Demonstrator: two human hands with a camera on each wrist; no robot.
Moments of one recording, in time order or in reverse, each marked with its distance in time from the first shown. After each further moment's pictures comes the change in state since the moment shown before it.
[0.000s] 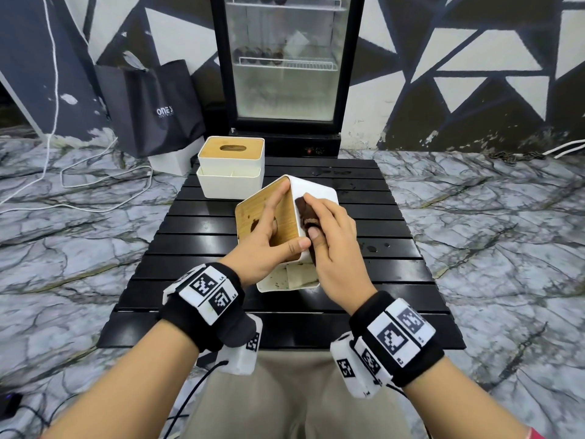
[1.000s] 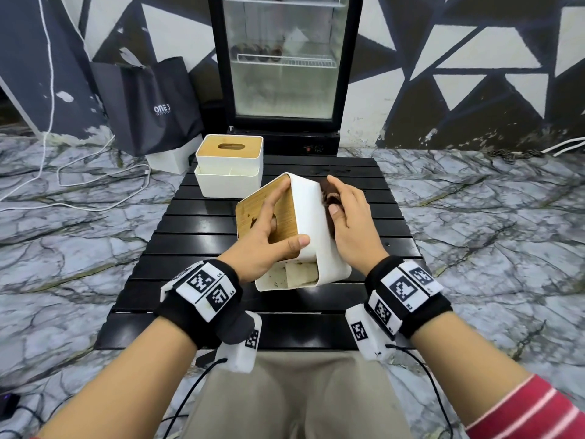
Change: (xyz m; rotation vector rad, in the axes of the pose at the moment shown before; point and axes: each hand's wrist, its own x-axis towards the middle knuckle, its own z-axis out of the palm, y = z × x) left_hand 0.005 0.000 -0.004 0.024 0.022 -0.060; right_hand 0.038 0.033 -0.020 -0.046 -0.040 0.193
